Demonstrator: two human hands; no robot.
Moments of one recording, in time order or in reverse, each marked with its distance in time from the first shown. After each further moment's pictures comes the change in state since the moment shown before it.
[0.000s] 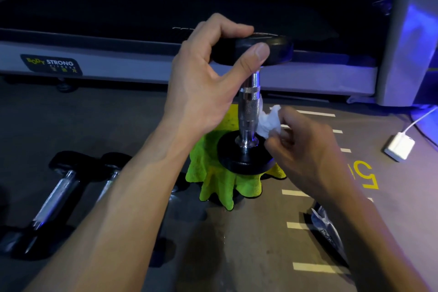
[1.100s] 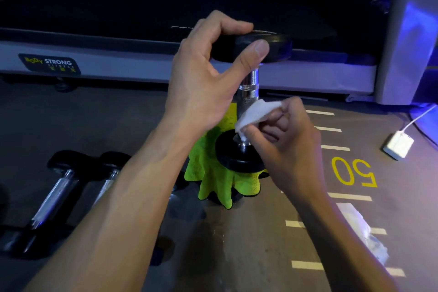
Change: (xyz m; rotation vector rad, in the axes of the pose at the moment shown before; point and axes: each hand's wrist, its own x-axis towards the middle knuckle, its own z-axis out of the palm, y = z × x) left_hand 0.001 0.000 0.004 -0.002 0.002 0.003; right_hand -0.003 -0.017 0.024 0.408 0.125 0.264
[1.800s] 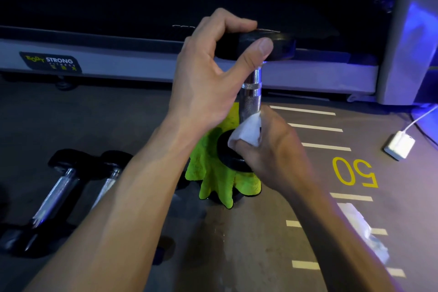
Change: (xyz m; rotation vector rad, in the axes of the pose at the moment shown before) left_hand 0.001 -0.002 0.003 0.003 0.009 0.002; right_hand 0.007 -0.006 0.012 -0.327 -0.248 0.040
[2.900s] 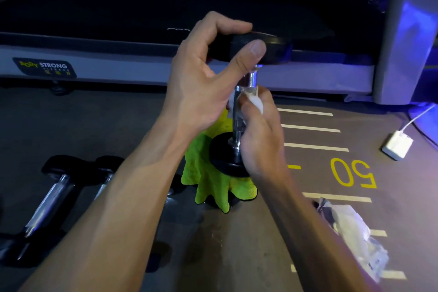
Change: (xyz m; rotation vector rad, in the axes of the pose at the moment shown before) left_hand 0.005 -0.003 0.004 -0.043 -0.042 0.016; right_hand 0.023 -0.013 0.020 0.770 0.166 0.084
